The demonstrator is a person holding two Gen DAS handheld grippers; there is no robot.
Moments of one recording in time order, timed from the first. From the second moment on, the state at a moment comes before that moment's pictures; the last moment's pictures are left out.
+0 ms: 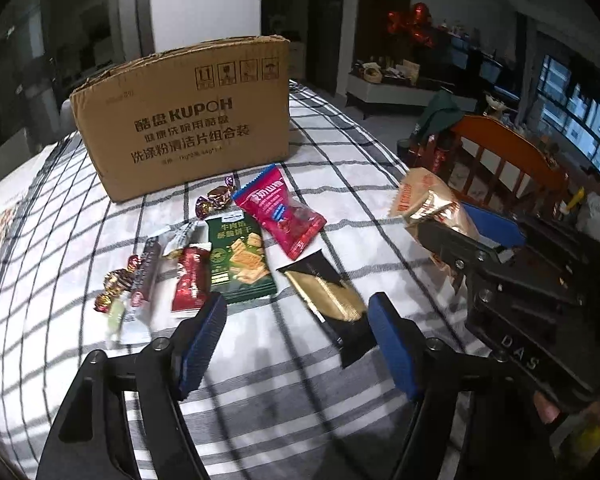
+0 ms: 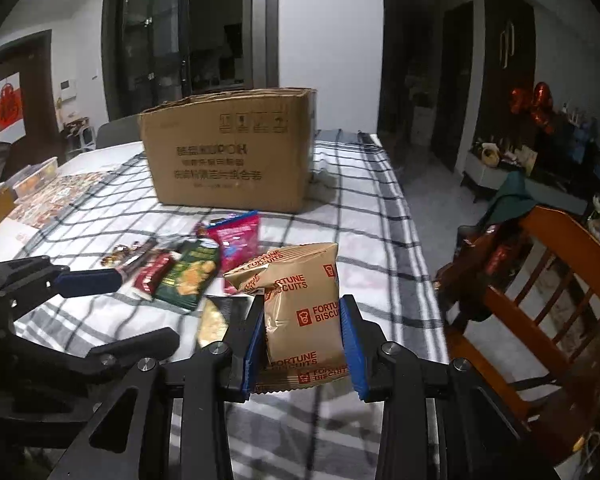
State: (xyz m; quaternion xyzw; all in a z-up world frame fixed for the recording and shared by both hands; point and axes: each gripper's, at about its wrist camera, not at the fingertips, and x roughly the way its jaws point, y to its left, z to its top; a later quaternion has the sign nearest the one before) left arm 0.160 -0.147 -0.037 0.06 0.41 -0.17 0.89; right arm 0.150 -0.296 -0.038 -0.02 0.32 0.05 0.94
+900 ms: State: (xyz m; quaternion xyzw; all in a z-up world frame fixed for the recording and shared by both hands) left arm 0.176 -0.196 -0.077 0.05 0.44 -0.06 0.89; right arm 0.163 -0.338 -0.064 0.06 0.35 0.07 0.93
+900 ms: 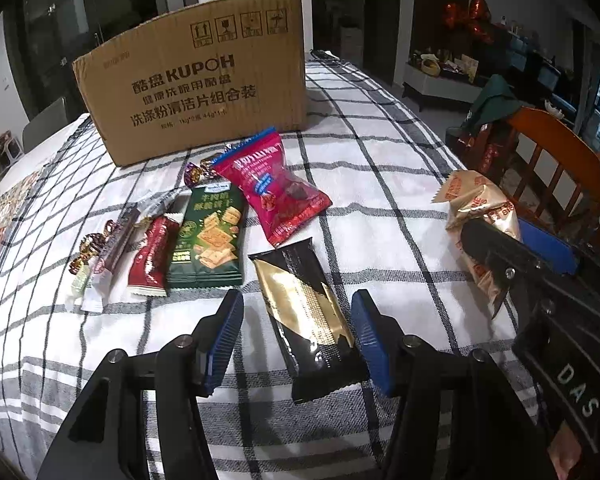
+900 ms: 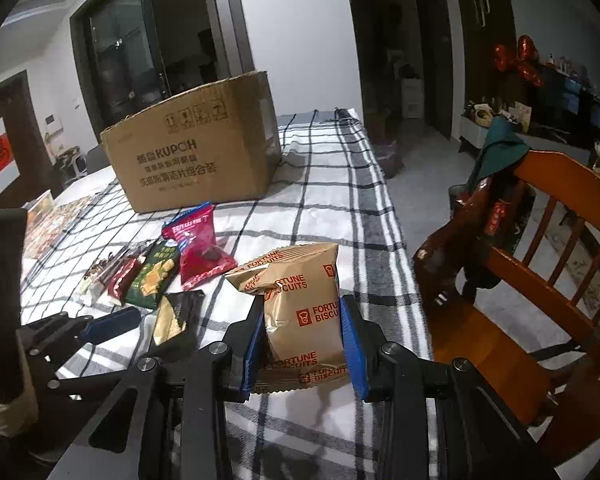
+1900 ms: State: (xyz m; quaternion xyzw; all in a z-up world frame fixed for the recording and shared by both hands) left arm 0.152 -0.142 -0.021 0.01 0.38 -0.11 0.92; right arm 0.148 -0.286 -0.023 0.02 0.34 0.08 0.94
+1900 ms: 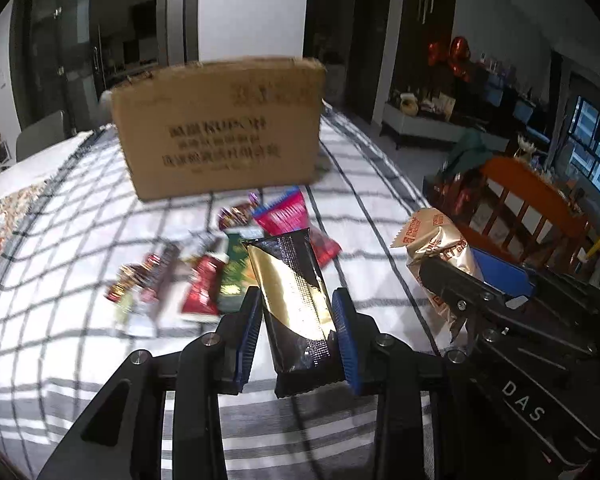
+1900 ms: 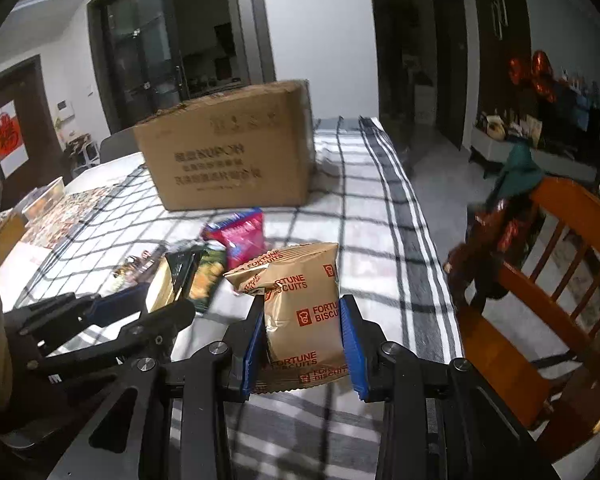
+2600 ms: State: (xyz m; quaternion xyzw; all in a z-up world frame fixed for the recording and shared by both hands) left arm 0.224 -0.042 0.097 0.02 0.30 -0.10 0.95; right arm 0.221 -0.198 0.088 0.01 0.23 0.11 0.97
